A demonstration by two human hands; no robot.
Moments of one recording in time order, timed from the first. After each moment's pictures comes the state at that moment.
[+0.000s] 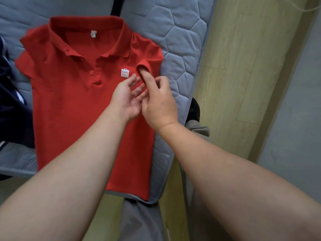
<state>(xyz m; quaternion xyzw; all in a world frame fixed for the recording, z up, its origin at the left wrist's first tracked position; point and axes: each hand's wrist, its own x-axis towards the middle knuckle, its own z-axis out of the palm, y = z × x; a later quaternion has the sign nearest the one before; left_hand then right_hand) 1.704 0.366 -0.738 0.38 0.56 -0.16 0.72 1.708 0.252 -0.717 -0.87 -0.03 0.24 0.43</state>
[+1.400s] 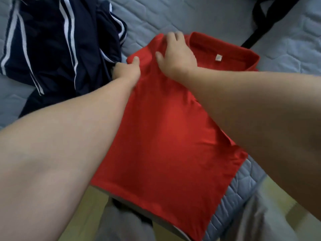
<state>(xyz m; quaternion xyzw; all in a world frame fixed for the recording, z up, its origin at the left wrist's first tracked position) 1.676 0.705 -0.778 0.70 0.65 -0.10 0.29 1.772 0.584 -0.758 -0.91 -0.26 0.25 0.22</state>
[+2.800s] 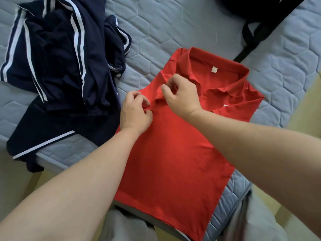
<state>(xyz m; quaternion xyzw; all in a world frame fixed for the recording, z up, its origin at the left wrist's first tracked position) 1.575 0.651 -0.756 0.86 0.37 -0.04 0.35 1.703 0.538 -0.732 -0.87 -0.21 0.22 0.40</state>
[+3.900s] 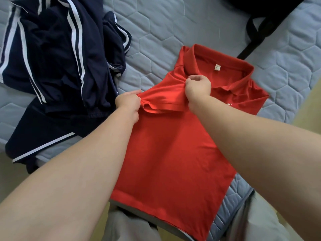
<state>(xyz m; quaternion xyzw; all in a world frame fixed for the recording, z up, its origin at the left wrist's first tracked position) 1.613 0.691 -0.794 0.45 0.67 -0.02 0.59 1.737 0.547 -0.773 -0.81 0.24 0.28 0.46</state>
